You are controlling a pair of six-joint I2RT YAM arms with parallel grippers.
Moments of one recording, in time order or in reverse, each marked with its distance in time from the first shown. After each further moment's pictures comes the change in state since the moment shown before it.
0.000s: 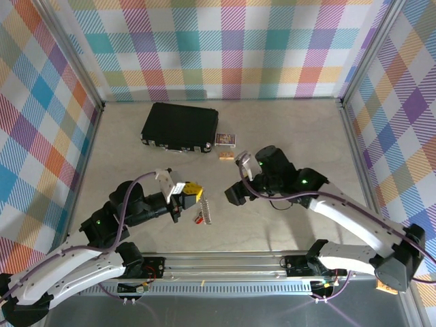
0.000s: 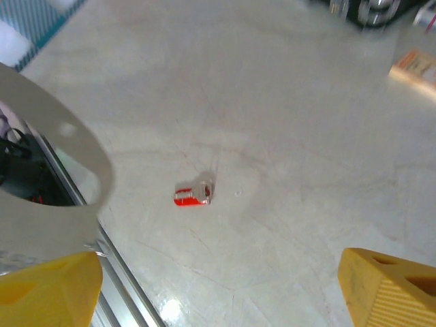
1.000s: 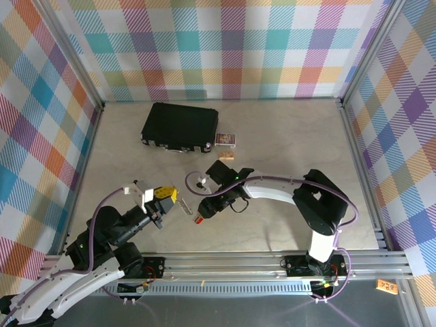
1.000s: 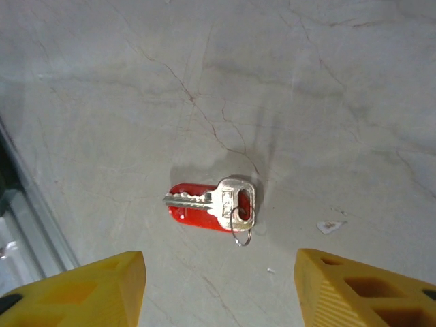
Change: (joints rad) left arm 0.000 -0.362 -0.194 -0.044 -0.272 -0.137; right arm 0.113 0.661 0.112 0.205 -0.156 0.014
